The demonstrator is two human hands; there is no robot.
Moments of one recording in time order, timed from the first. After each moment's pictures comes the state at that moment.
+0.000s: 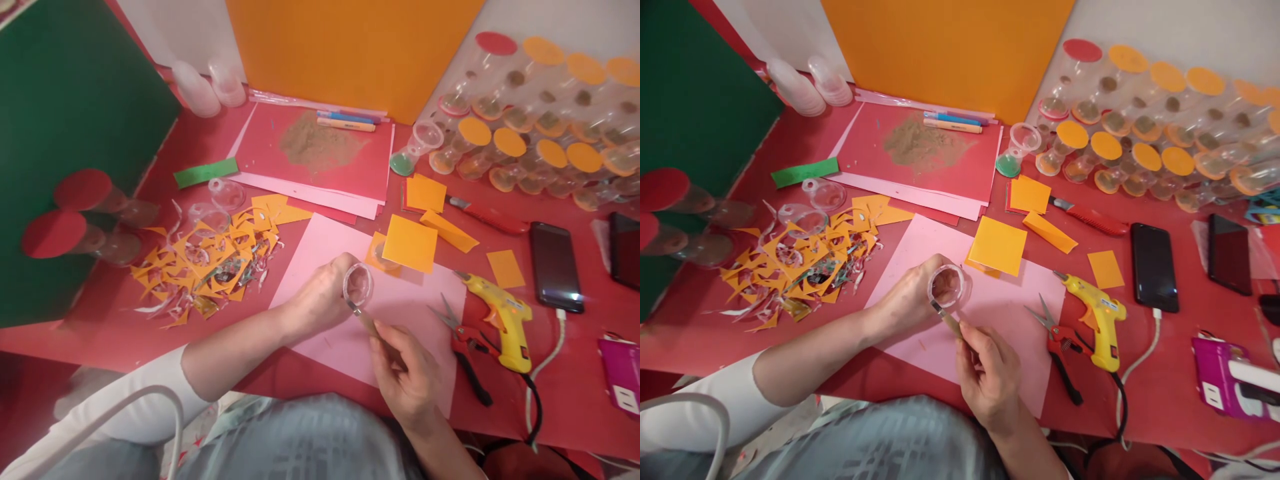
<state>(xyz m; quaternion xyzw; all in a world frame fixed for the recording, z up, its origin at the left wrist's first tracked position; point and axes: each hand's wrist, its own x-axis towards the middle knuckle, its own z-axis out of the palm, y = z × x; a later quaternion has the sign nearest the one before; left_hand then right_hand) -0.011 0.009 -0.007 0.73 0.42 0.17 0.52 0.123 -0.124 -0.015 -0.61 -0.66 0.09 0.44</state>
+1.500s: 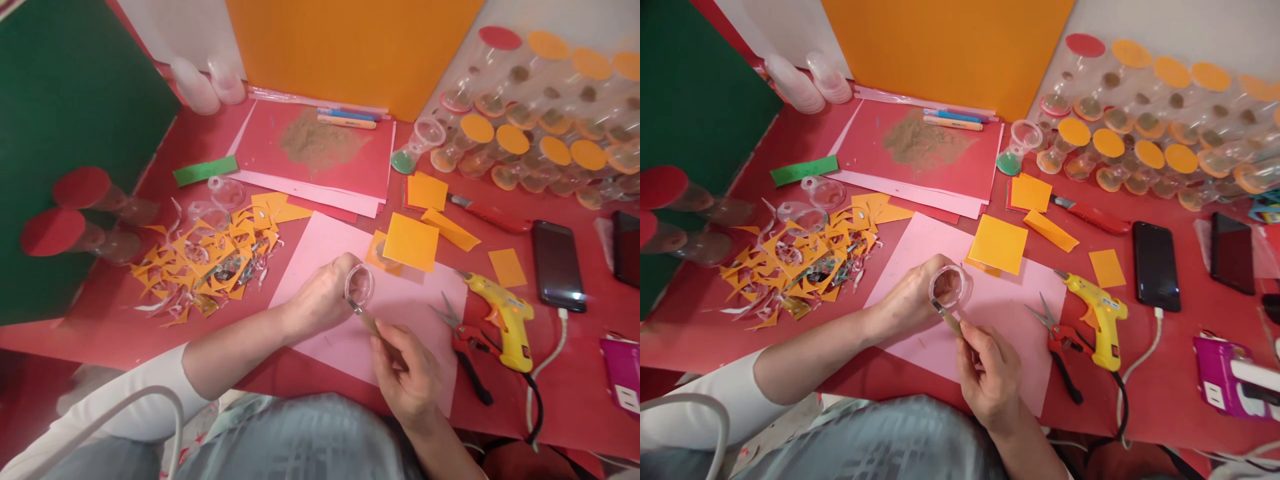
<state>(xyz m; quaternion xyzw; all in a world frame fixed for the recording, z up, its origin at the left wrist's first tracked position) -0.010 0.008 -0.003 0.73 0.42 0.16 0.51 0.124 -0.123 -0.011 -0.61 -0.66 0.08 0.44</state>
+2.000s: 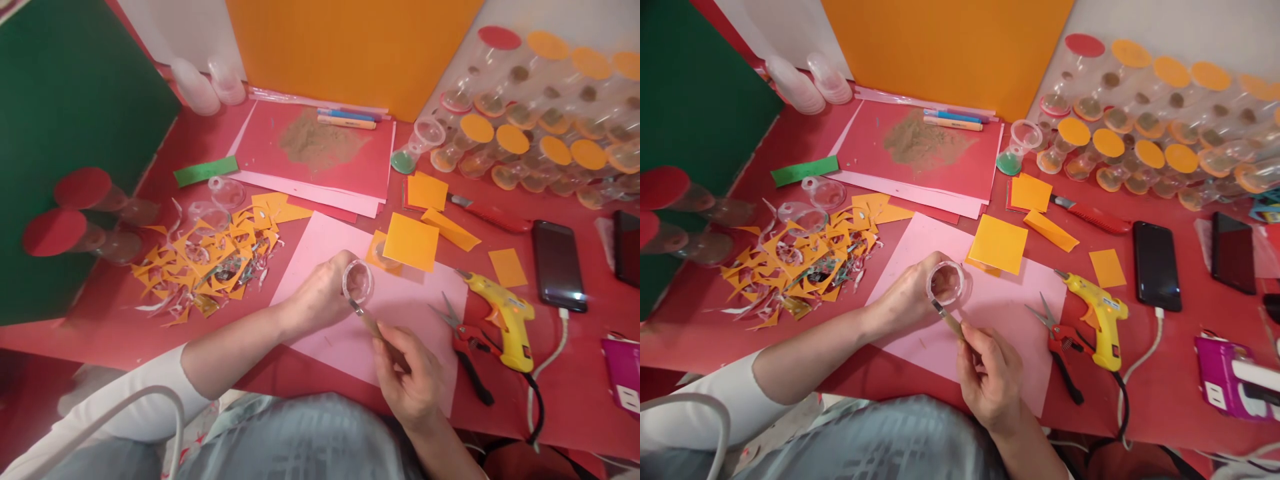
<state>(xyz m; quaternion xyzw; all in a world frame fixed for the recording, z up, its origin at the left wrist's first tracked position) -0.012 0.009 -0.003 0.71 0.43 0.16 0.53 0.124 -0.125 -0.012 -0.61 -0.65 0.09 0.45</state>
